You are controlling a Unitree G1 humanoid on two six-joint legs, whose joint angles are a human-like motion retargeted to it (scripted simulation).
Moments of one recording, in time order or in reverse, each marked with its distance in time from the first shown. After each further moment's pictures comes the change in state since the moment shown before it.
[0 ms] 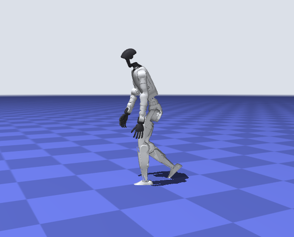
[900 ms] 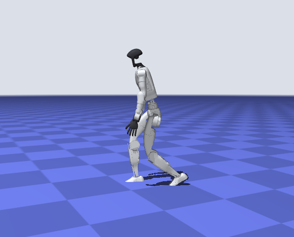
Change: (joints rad) left arm 0.075 -0.094 -0.049 0.015 0.066 -0.048 -0.034; right arm 0.242 -0.076 -0.045 0.104 0.059 -0.044 0.041; waist -0.159 0.321 -0.091; left_leg 0.361 0.122 -0.069 0.559 -0.351 -0.054; right_leg -0.339 0.350 0.045 -0.405 0.101 -0.092
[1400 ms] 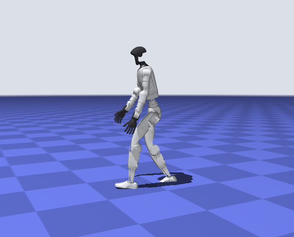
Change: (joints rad) left arm -0.093 -0.002 0.025 -0.001 -0.143 0.048 0.069; right arm -0.205 -0.015 -0.022 -0.073 0.087 0.005 -0.083; waist 0.156 -0.152 -0.065; left_leg -0.477 0.009 -0.013 -0.557 0.376 -0.036; right_leg 0.567 -0.010 0.171 -0.106 -0.409 -0.025
